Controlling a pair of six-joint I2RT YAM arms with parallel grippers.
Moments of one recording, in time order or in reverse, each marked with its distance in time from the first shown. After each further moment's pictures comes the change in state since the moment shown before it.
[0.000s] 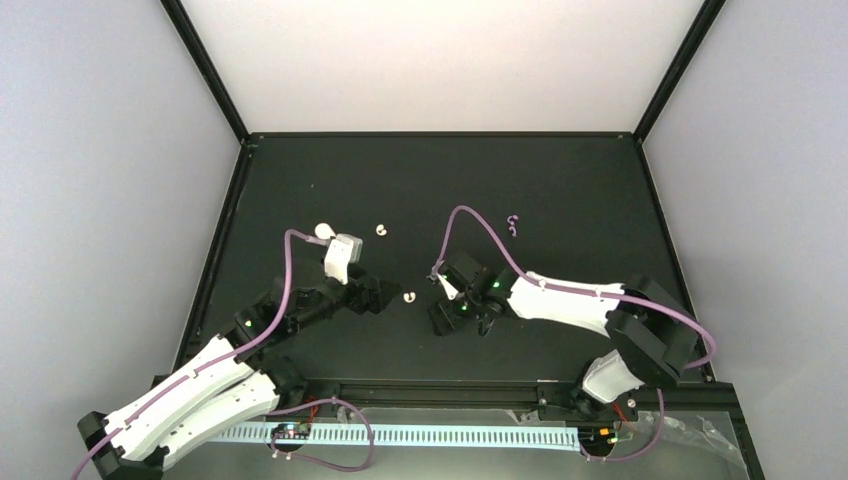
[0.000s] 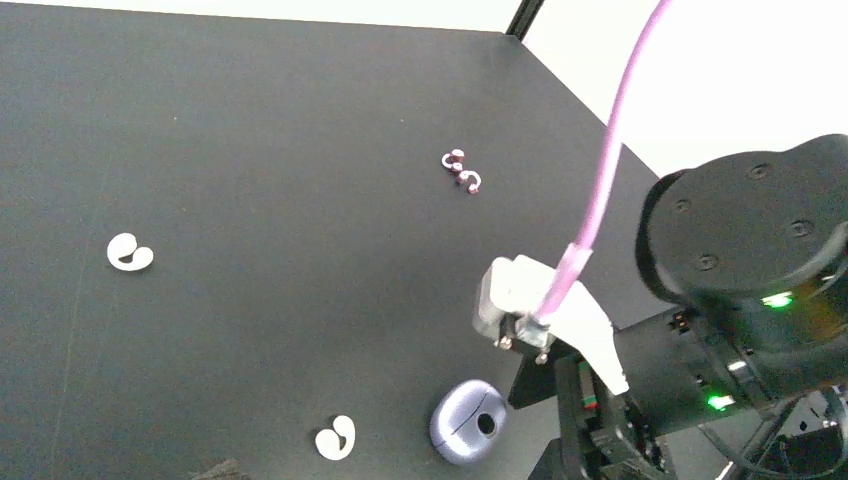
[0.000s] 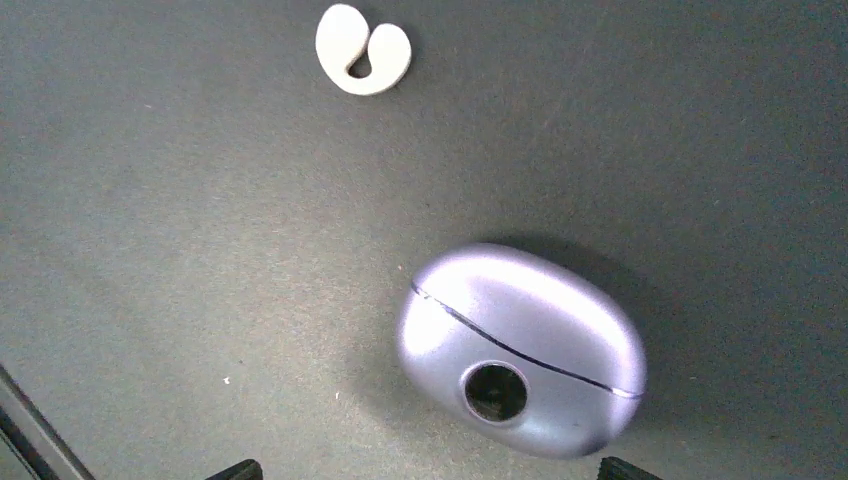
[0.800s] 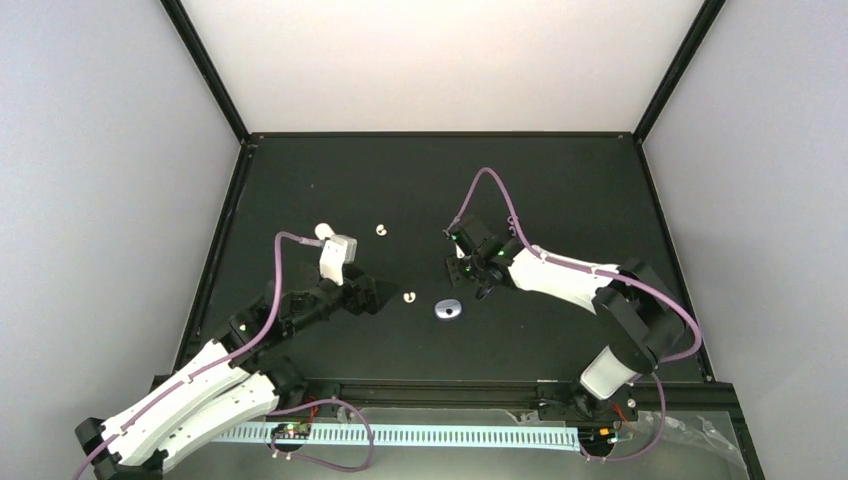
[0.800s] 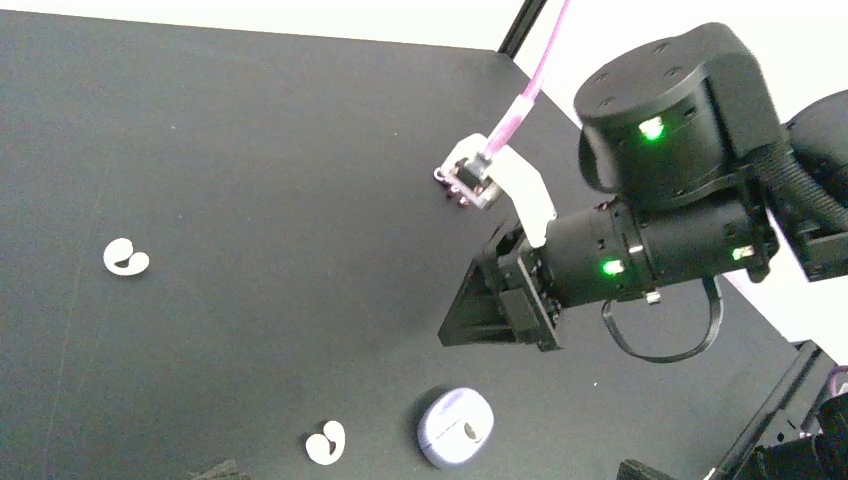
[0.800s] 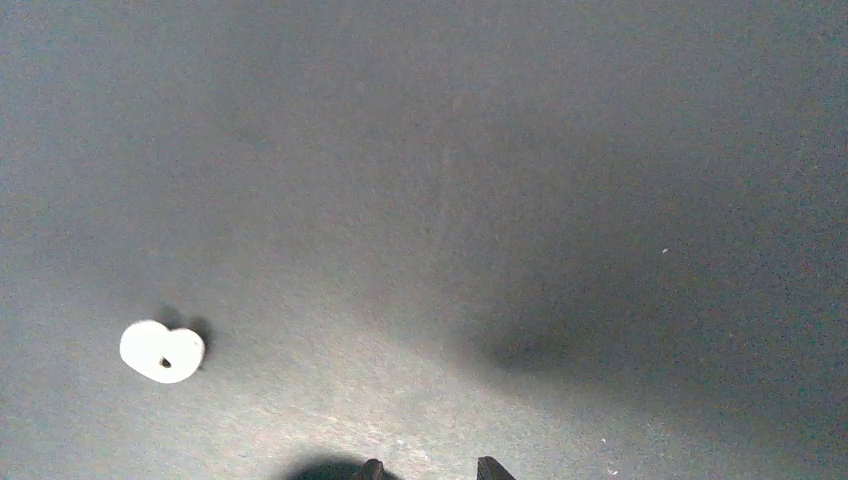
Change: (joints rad) left arm 0.000 -0.033 -0.002 -0.008 0.000 -0.024; right arm -0.174 0.050 0.124 0.054 0.127 0.062
